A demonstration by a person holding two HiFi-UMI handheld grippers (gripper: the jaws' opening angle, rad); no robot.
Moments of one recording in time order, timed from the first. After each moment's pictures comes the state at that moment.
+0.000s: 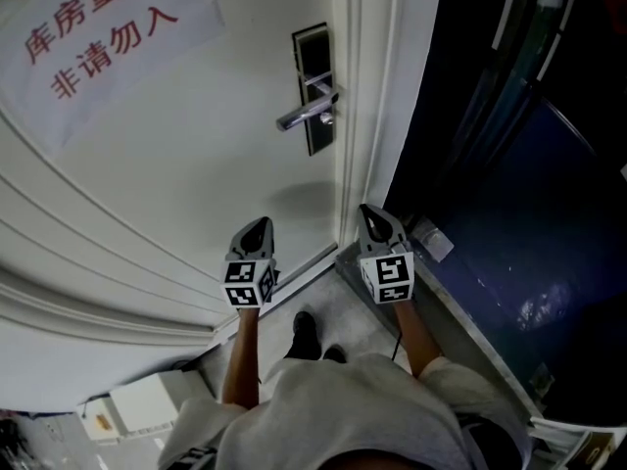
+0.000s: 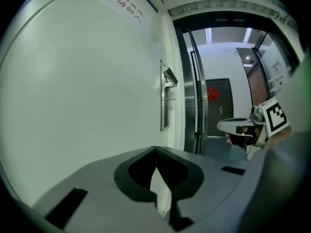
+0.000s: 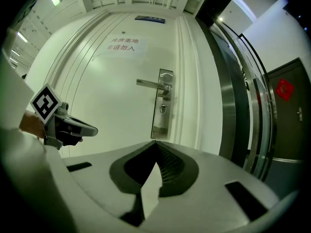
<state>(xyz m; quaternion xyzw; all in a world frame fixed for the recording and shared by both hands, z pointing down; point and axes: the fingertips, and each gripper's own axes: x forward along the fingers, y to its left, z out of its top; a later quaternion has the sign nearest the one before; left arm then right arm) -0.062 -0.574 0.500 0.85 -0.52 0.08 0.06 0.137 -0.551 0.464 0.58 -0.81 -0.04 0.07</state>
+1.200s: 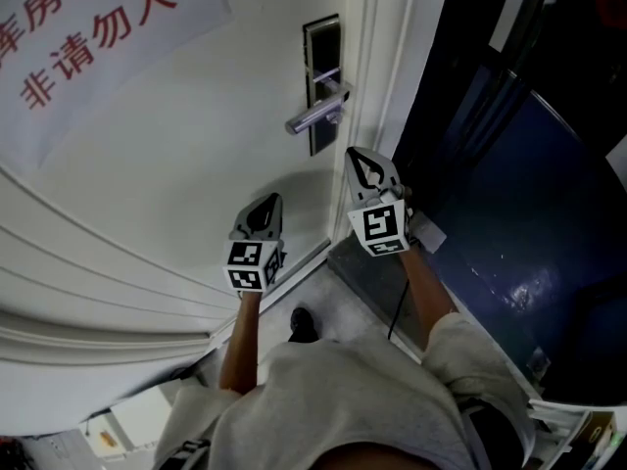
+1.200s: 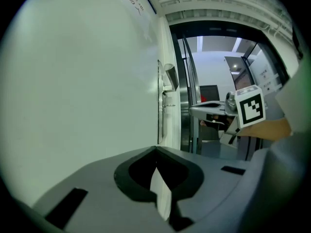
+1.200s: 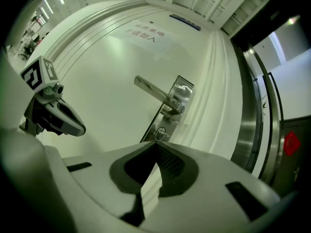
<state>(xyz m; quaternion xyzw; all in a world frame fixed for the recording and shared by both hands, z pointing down) -0.041 -0.632 0.477 0.89 -0.45 0.05 0.04 0.100 -0.650 0.391 0.57 -0.78 -0.22 0.15</state>
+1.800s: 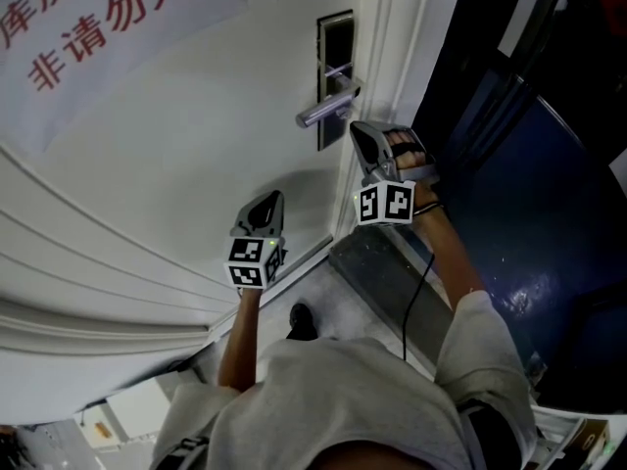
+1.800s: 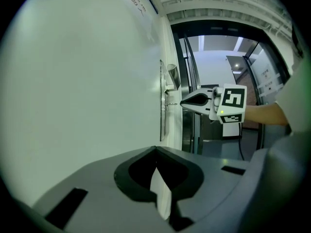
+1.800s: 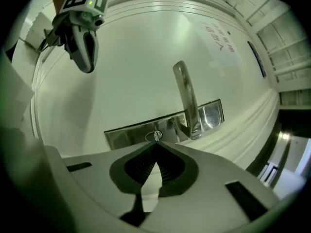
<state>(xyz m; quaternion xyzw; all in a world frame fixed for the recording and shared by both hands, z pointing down) -0.052 -0.628 0.484 0.89 -0.46 0.05 0.05 0.094 -0.686 0.384 0.47 -0.63 -0.48 0.39</state>
